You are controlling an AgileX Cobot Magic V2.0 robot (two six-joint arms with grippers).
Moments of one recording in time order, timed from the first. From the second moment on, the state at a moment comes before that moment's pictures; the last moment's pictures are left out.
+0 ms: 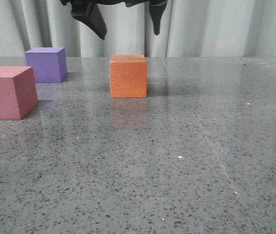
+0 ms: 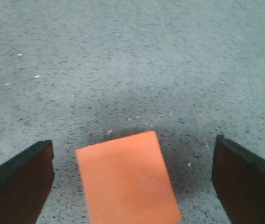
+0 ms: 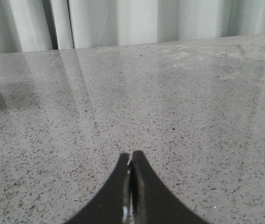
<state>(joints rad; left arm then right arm) -0.72 1.85 -1.70 0.44 0.79 -0.80 0.03 -0.01 0.03 -0.04 0.14 0.16</state>
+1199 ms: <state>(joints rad) -0.72 1.96 -1.70 0.42 0.82 -0.78 0.03 -0.01 0.03 -0.04 0.14 0.16</state>
